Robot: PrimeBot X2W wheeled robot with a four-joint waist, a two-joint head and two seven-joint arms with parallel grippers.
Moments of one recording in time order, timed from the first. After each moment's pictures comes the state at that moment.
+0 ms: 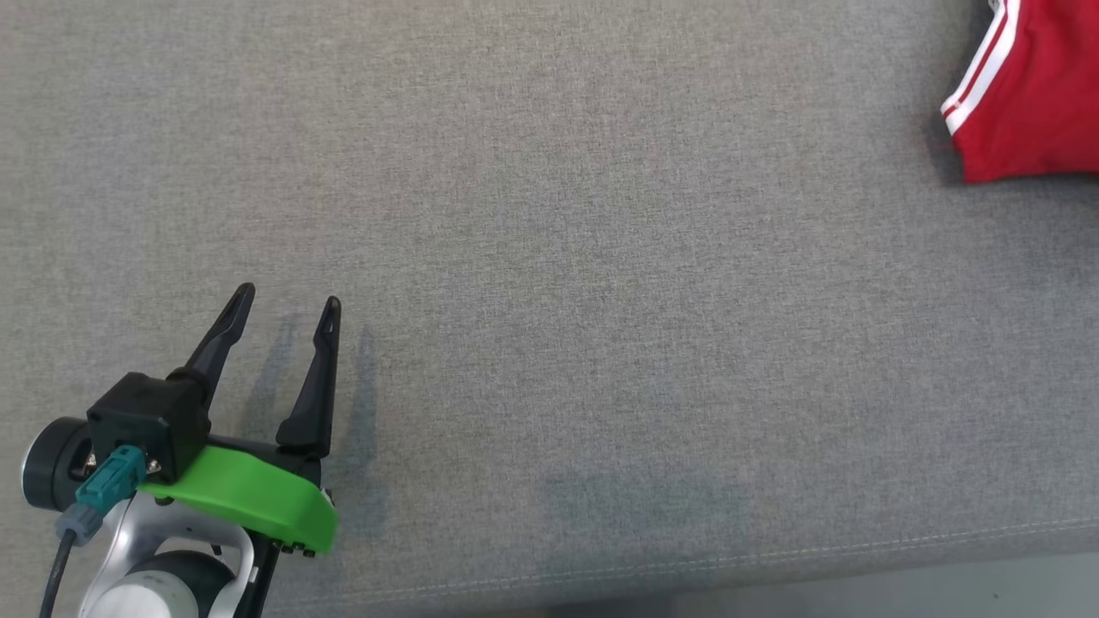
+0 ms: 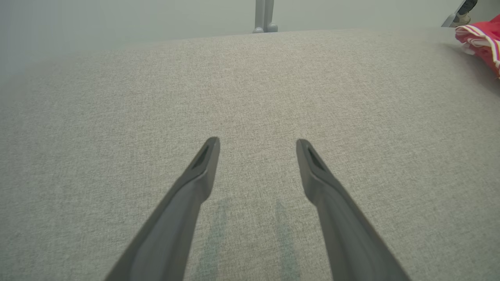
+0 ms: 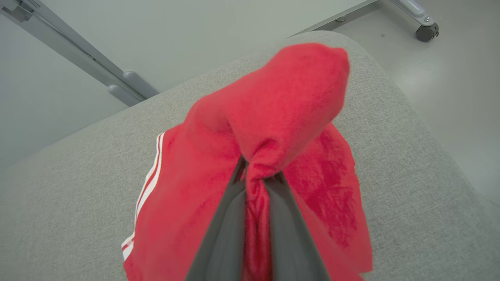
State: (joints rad) left arm -0.02 0.21 -0.19 -0.41 -0.30 0.07 0.21; right arm -0.67 -0.90 0.26 0.40 1.16 -0.07 0.41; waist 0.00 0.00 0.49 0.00
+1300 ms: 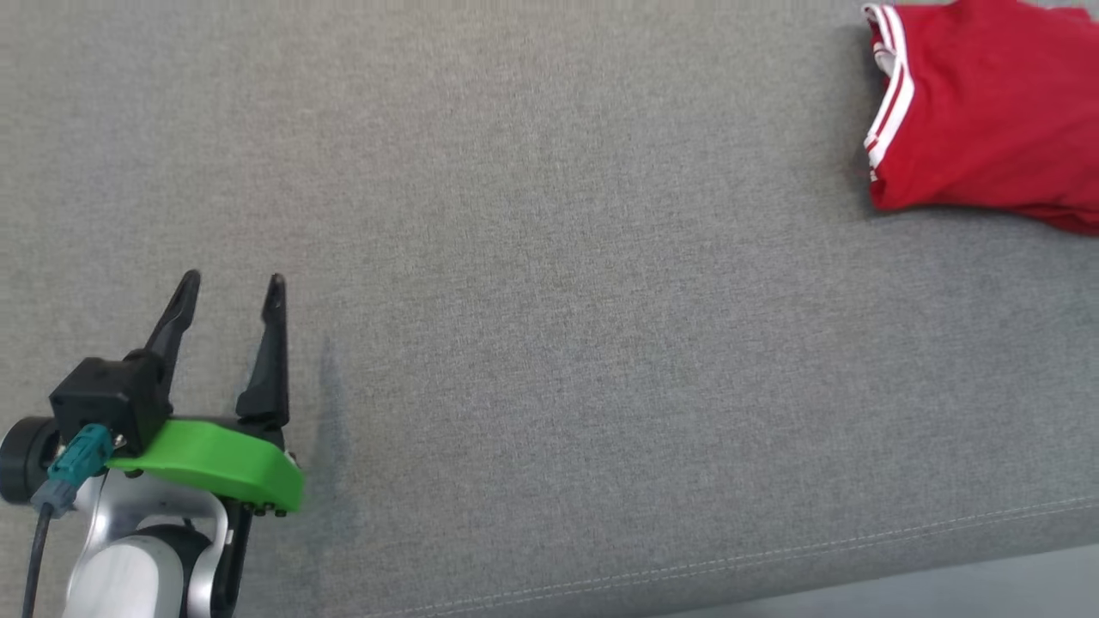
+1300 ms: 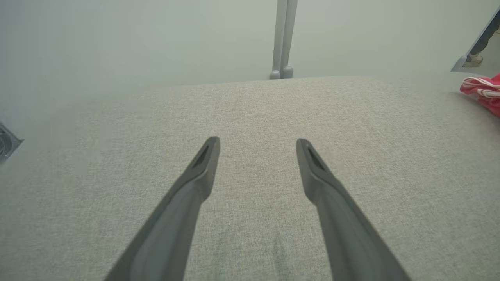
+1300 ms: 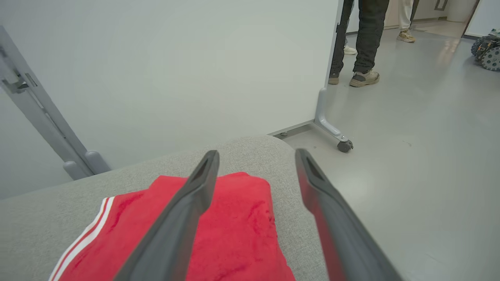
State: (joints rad) left arm -0.09 0.17 -0.14 -0.26 -0.30 0.08 0.11; right arm -0.61 -0.73 0.31 0.60 0.88 -0.06 -0.22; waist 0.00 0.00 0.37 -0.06
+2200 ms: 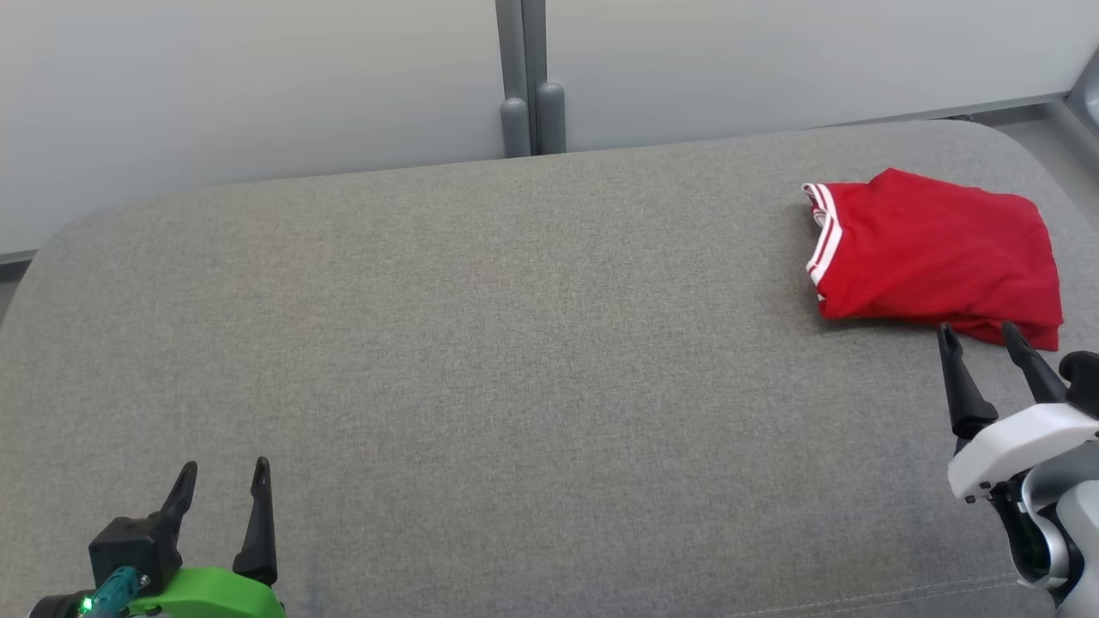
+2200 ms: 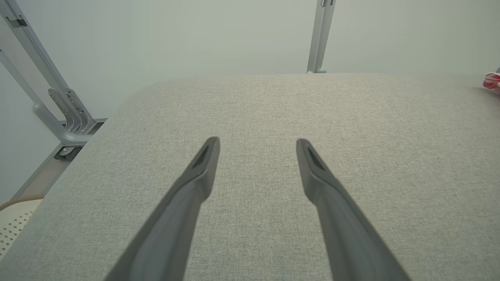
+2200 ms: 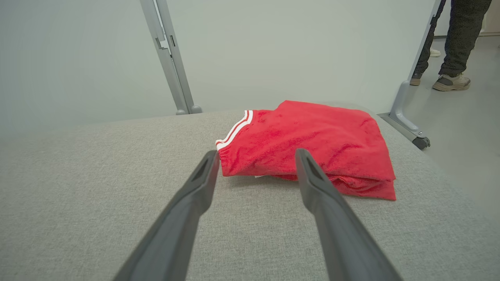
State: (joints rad) left arm 0.15 0.17 -0.09 -0.01 -0.30 0.09 -0.05; right arm -0.13 -0.48 0.40 0.33 0.65 -0.12 -0.26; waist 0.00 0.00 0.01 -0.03
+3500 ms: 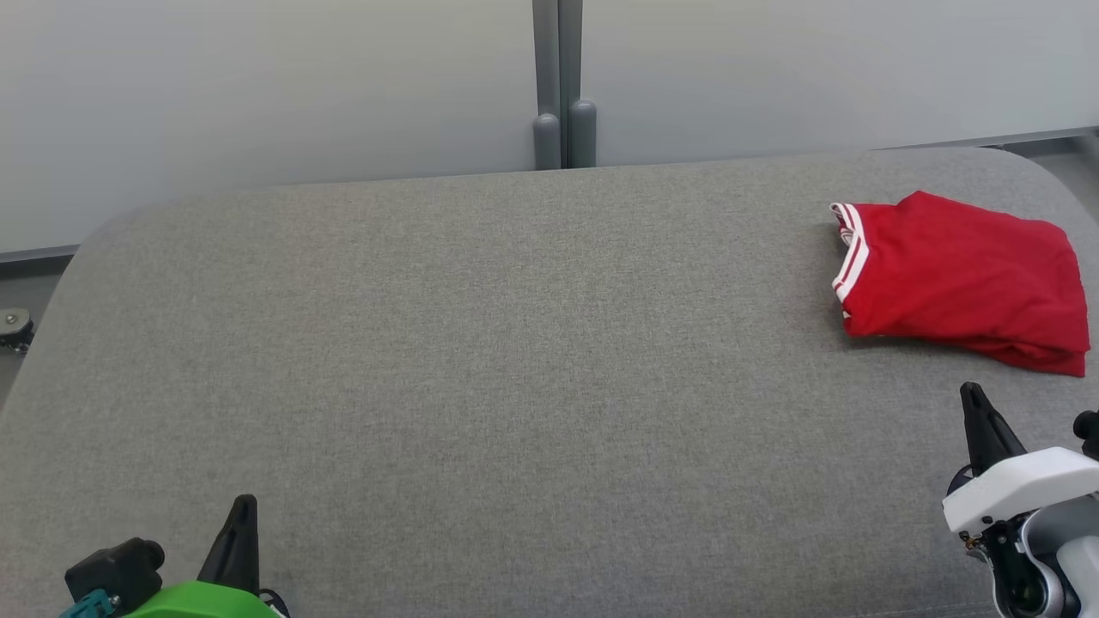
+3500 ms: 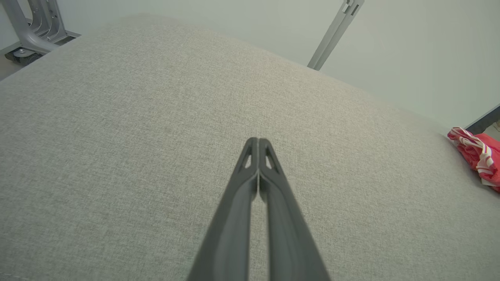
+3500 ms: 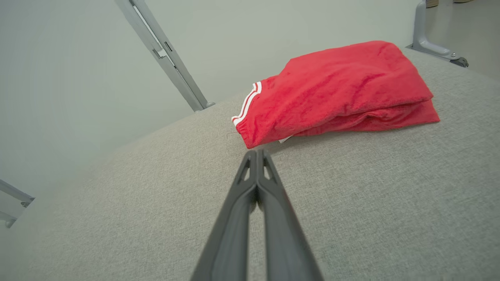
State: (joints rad) left arm 0.16 0.12 -0.08 0.09 -0.61 0.03 -0.04; right arm 0.00 -0.35 0.21 0.29 0.77 -0.07 -0.17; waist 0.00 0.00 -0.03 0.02
